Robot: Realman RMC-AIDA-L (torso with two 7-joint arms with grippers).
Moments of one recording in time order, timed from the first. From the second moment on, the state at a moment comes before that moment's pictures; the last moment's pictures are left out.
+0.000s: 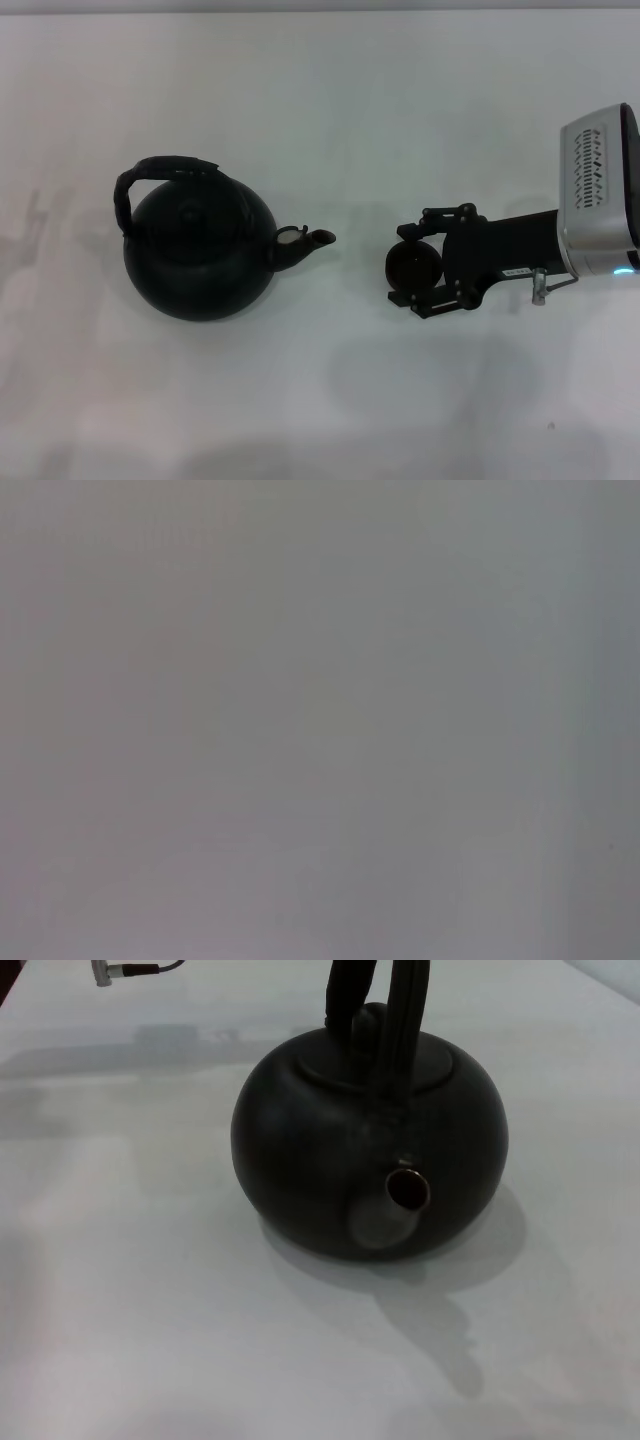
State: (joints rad) left arm -0.22 -2.08 0.75 -0.11 0.71 1.54 -0.24; right arm 0.43 2.02 -1.48 -0.74 1.37 1.18 -1.86
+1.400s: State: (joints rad) left arm -0.18 -2.08 1.12 -0.14 0.73 1.74 -0.30; right arm 0.41 2.01 -1.24 -0.78 1.42 1.29 -1.90
